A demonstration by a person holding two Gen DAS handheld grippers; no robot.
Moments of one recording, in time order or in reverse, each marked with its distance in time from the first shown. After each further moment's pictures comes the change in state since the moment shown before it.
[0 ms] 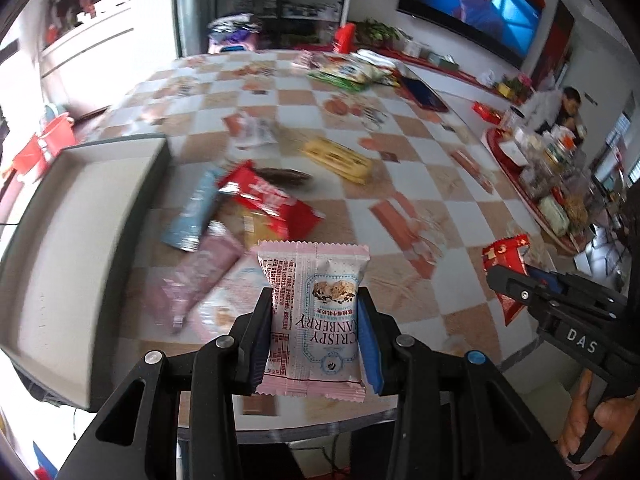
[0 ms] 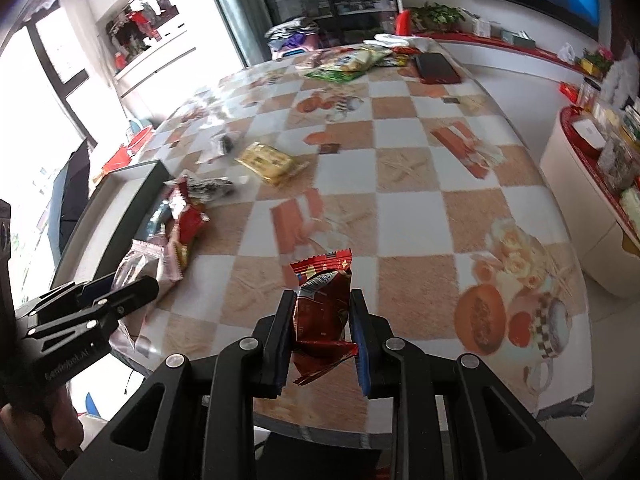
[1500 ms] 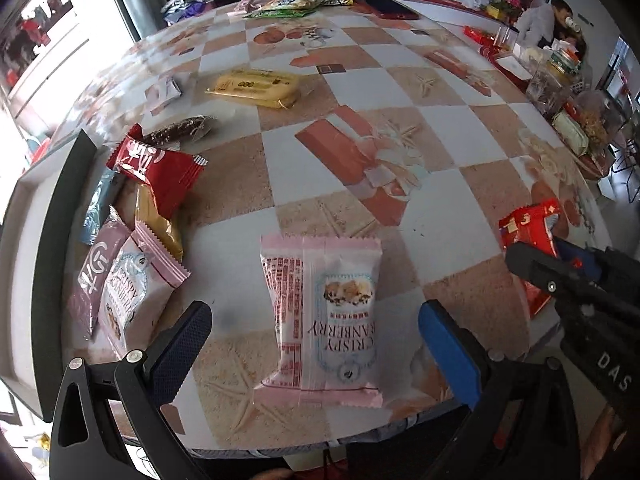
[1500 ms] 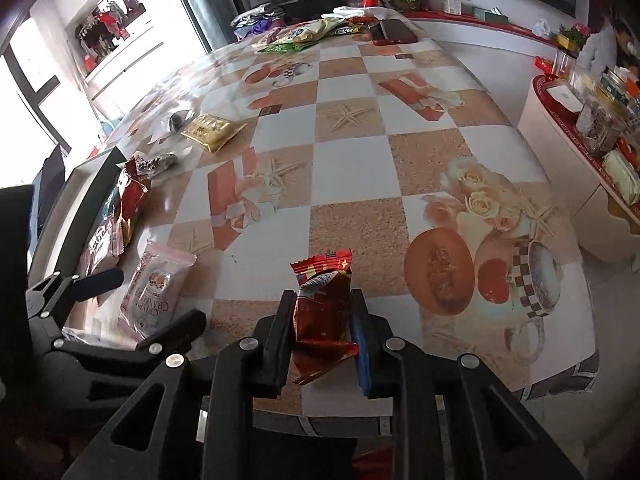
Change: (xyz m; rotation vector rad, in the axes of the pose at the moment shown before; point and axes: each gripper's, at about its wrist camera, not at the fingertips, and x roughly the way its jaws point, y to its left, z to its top) left arm 0.081 -0.082 -0.018 0.191 0.203 0.065; right arm 0.019 -0.045 -0.031 0.082 0.052 -0.075
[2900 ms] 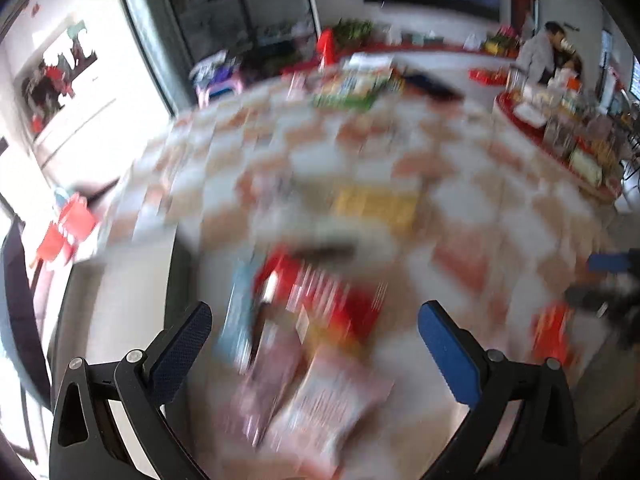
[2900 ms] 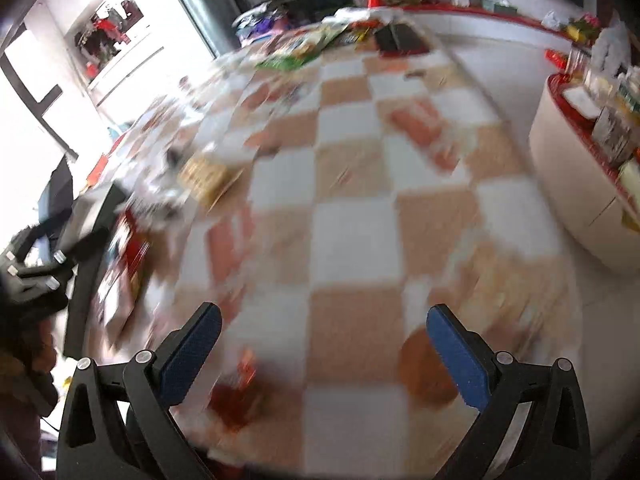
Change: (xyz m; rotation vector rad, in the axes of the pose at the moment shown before) left arm -0.047 0.103 0.029 0.064 -0.224 0.112; right arm 0.006 -0.005 0.049 0.022 0.046 0.076
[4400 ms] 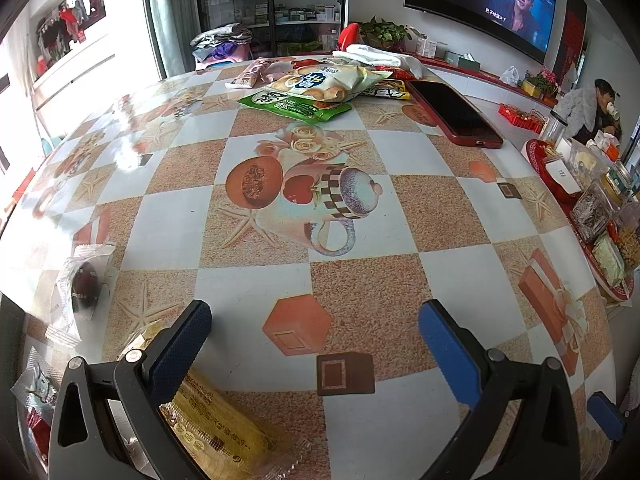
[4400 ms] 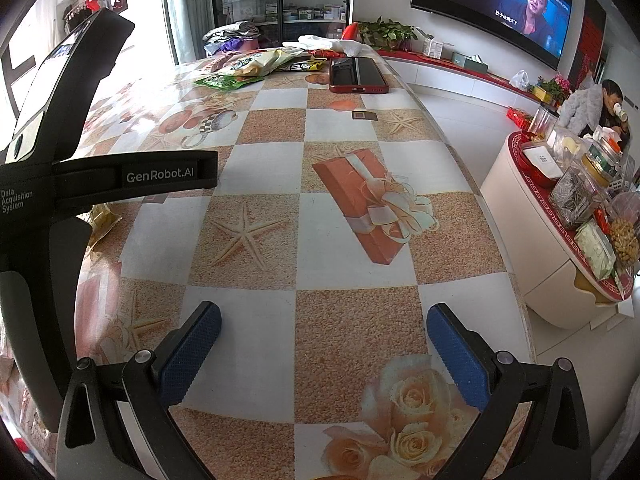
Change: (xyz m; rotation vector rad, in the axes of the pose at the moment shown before) left arm 0.157 -0.106 0.133 -0.224 0.004 -0.046; right arm 0.054 -0.044 0.050 -0.110 -0.162 -0.281
